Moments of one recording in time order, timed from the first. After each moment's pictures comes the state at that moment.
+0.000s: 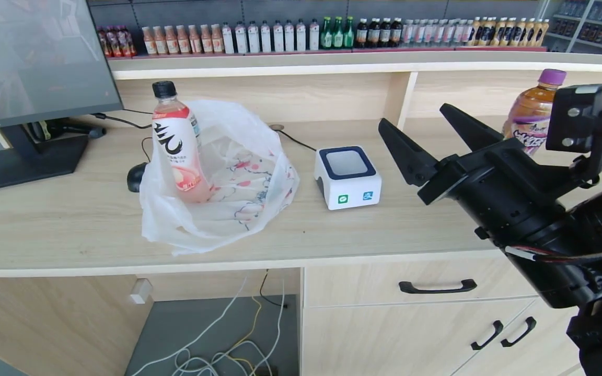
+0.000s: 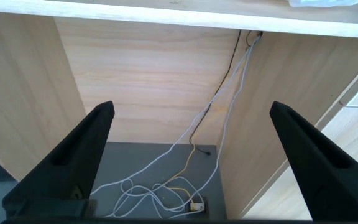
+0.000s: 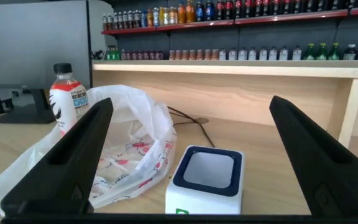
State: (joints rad) left arm 0.00 0.00 0.00 0.00 0.00 -0.01; right arm 0.66 1.67 -0.62 -1.57 -0.10 -0.11
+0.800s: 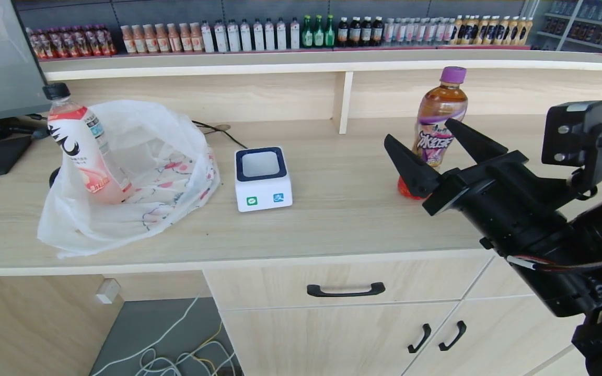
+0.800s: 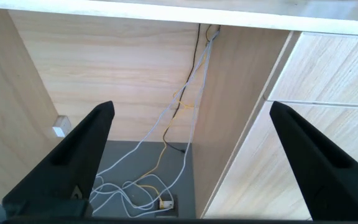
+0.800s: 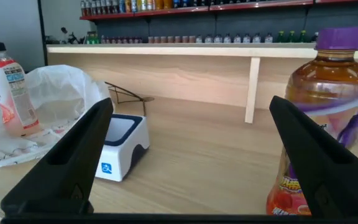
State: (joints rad) left arm 0.00 0.00 0.00 0.00 0.00 -0.01; right arm 0.64 1.66 -0.56 -1.57 -0.12 -0.12
